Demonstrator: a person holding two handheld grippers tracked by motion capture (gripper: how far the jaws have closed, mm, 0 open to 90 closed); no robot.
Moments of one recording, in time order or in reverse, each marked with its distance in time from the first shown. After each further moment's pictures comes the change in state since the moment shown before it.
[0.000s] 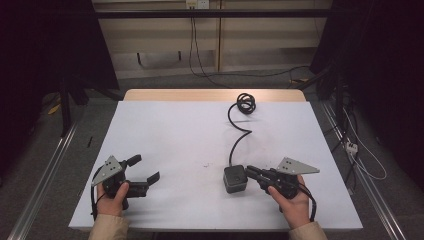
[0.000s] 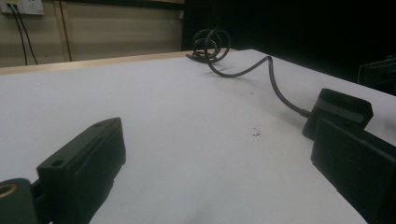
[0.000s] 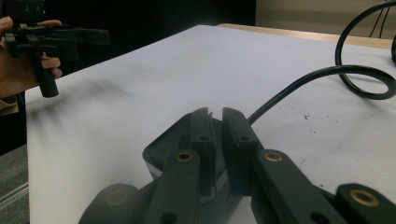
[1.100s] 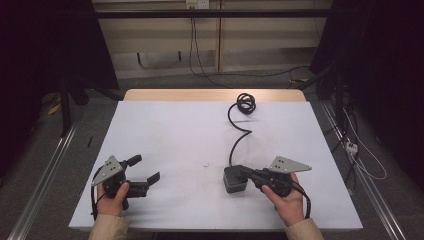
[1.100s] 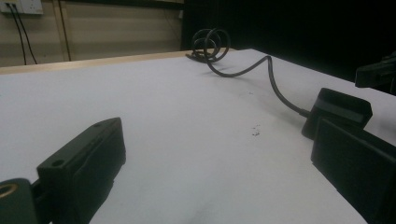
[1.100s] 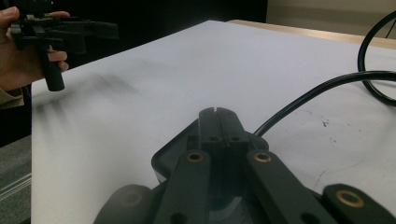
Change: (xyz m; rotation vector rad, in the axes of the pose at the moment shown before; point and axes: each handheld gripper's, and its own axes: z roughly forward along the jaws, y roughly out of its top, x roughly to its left) left arm 0.000 0.000 0.000 0.002 -0.004 0.000; right arm 0.005 0.003 0.013 0.022 0.034 -0.026
